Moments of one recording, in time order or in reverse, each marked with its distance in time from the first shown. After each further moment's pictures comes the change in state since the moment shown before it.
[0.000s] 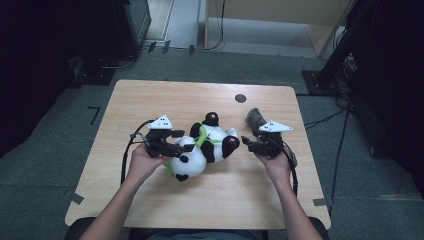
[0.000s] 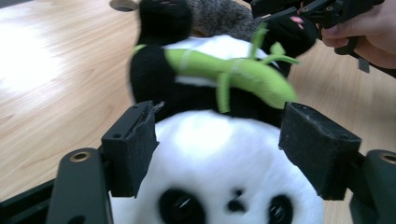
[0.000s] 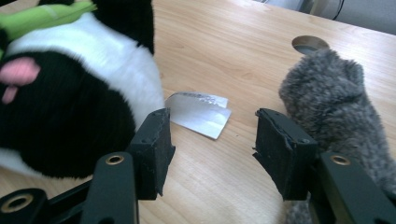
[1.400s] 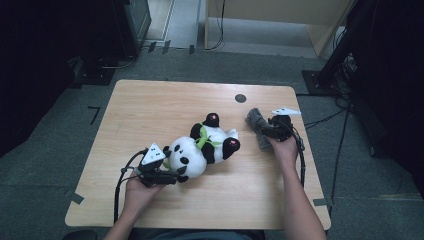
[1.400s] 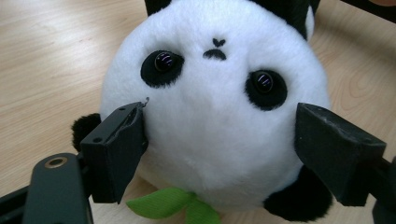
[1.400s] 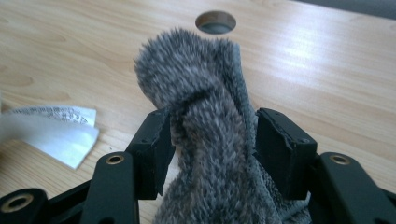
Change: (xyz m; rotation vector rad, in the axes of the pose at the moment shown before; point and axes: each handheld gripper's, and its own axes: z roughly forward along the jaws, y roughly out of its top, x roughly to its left) left arm -0.037 -0.072 -0.010 -0.041 0.197 -0.066; right arm -0.078 0.002 0.036 0.092 -0.165 0.094
